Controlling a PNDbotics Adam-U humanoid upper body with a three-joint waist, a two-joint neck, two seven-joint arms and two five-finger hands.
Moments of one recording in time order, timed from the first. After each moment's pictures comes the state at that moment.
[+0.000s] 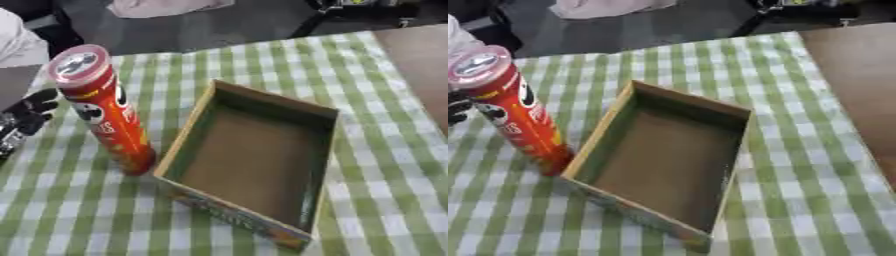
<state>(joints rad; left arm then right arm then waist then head) -0.49 0.60 -0.02 -1.46 0.06 -0.11 -0.27 -0.39 -0.50 -0.42 -1.56 -0.39 -0.11 0.06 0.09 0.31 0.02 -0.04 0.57</state>
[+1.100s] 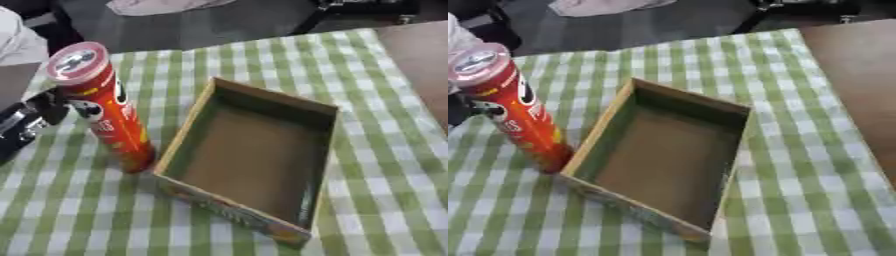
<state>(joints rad) -0.59 0.57 -0.05 -1.34 0.00 -0.11 -0.36 -0.40 -0.50 -0.42 -1.55 -0.39 -0.11 0.07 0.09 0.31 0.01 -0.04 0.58</state>
